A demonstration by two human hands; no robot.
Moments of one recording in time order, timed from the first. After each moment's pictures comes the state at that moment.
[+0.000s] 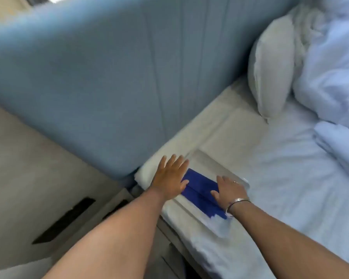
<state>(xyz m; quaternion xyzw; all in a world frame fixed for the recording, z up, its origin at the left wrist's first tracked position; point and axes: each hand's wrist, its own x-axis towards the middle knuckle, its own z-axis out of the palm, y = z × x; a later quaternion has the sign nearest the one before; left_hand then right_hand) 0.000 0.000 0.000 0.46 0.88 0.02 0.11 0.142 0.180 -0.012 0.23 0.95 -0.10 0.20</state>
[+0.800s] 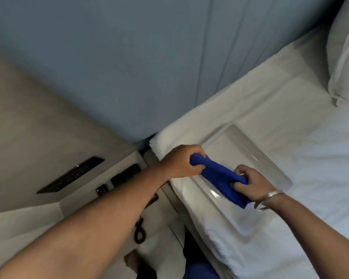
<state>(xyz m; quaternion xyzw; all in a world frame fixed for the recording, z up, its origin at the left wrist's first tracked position) -0.033 -0.045 -0.054 0.32 0.80 0.39 0.34 0.106 0.180 -0.055 0.20 0.83 -0.48 0.23</state>
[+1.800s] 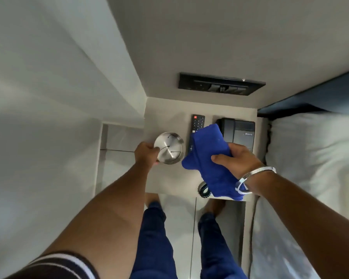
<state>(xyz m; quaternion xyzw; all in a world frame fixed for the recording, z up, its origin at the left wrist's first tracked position) 0.147 -0.510 -0.306 -0.50 0.69 0.48 0.20 0.063 -0.275 -0.119 0.06 0.82 -0.38 0.42</state>
